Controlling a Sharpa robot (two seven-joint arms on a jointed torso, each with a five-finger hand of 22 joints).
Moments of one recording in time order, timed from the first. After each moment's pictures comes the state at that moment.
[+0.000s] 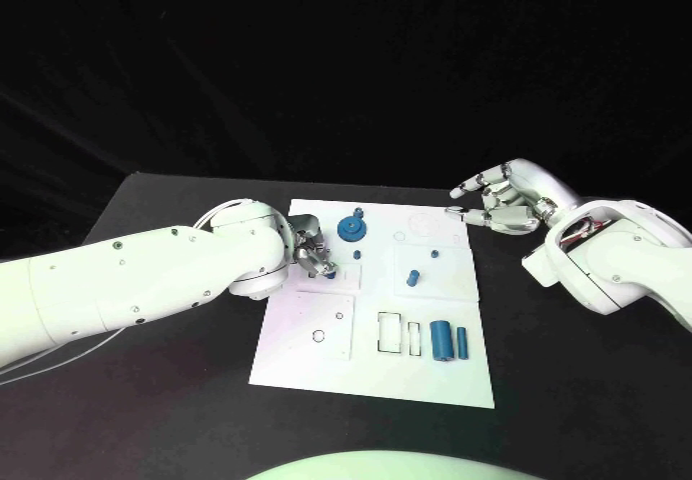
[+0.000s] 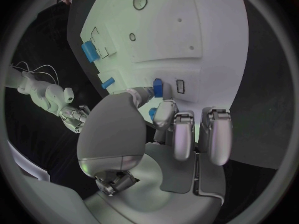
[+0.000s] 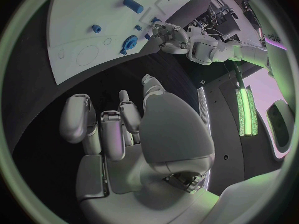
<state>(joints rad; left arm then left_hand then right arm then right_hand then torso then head) 1.25 -0.75 -0.03 1.59 -1.20 -0.02 -0.69 1.26 -0.24 0.65 0.26 0.23 1.00 0.06 0.44 0.76 1.40 -0.03 1.19 1.20 1.47 -0.07 1.57 1.31 0.01 1.46 0.03 1.57 1.31 1.33 -0.99 -0.12 1.68 -1.03 -0.51 -0.04 1.36 -0.11 -0.01 0.29 0.38 0.96 0.15 0.12 0.20 1.34 0.06 1.27 1.28 1.47 -0.01 1.49 1.31 0.07 1.37 0.10 1.19 1.29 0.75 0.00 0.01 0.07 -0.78</state>
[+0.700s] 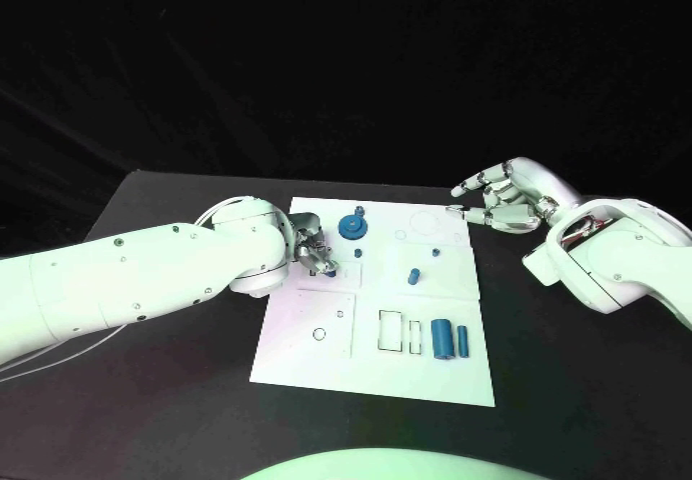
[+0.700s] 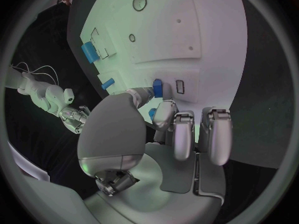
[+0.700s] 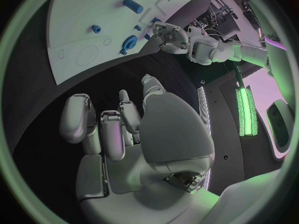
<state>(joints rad) 1.25 -0.75 -0.03 1.59 -1.20 -0.01 -0.69 1.24 -0.23 0.64 0.25 0.22 1.00 0.05 0.44 0.76 1.41 -0.03 1.19 1.20 1.46 -0.08 1.57 1.31 0.01 1.46 0.03 1.57 1.31 1.33 -0.99 -0.12 1.68 -1.03 -0.51 -0.04 1.36 -0.11 -0.01 0.29 0.38 0.96 0.15 0.12 0.20 1.34 0.06 1.27 1.28 1.47 -0.01 1.49 1.31 0.07 1.37 0.10 1.19 1.29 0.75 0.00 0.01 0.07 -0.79</state>
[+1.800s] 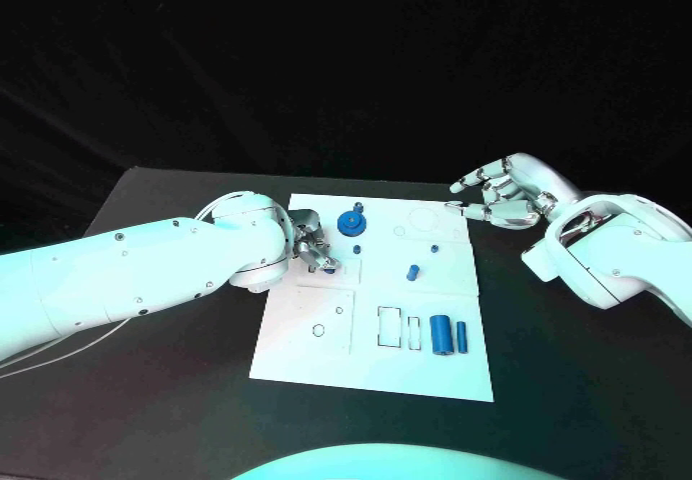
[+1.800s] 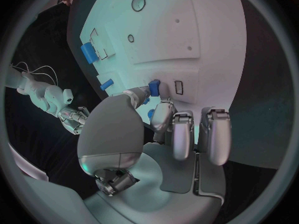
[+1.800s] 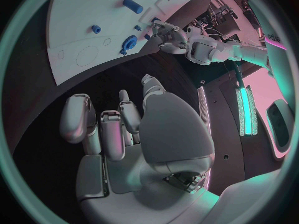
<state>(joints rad) 1.25 -0.74 -0.03 1.57 -1.19 0.02 -0.69 1.19 -0.23 0.54 0.24 0.22 1.03 0.02 0.44 0.80 1.43 -0.05 1.20 1.21 1.46 -0.09 1.57 1.31 0.01 1.46 0.01 1.57 1.31 1.33 -0.99 -0.12 1.68 -1.03 -0.51 -0.04 1.36 -0.11 -0.01 0.29 0.38 0.96 0.15 0.13 0.20 1.34 0.06 1.27 1.28 1.47 -0.01 1.49 1.31 0.07 1.37 0.10 1.19 1.29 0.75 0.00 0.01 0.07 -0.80</state>
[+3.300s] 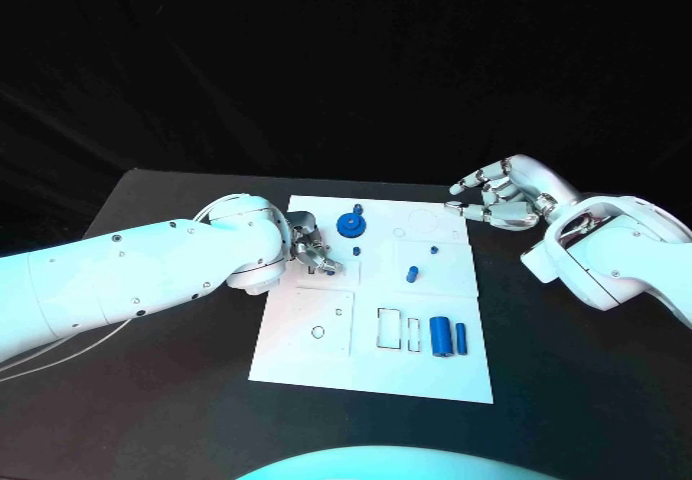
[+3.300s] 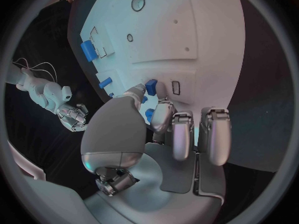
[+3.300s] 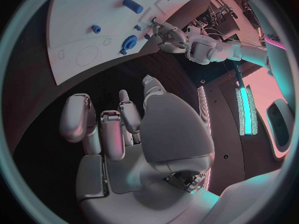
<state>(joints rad) 1.25 -0.75 -0.03 1.57 -1.17 0.00 -0.70 1.11 -0.15 0.21 0.29 0.23 1.07 0.01 0.42 0.79 1.43 -0.05 1.21 1.23 1.47 -0.10 1.57 1.31 0.01 1.47 0.01 1.57 1.31 1.33 -0.99 -0.12 1.68 -1.02 -0.51 -0.04 1.34 -0.10 -0.02 0.29 0.38 0.96 0.15 0.13 0.19 1.34 0.06 1.27 1.28 1.47 -0.01 1.49 1.31 0.07 1.37 0.10 1.18 1.28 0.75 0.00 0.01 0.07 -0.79</state>
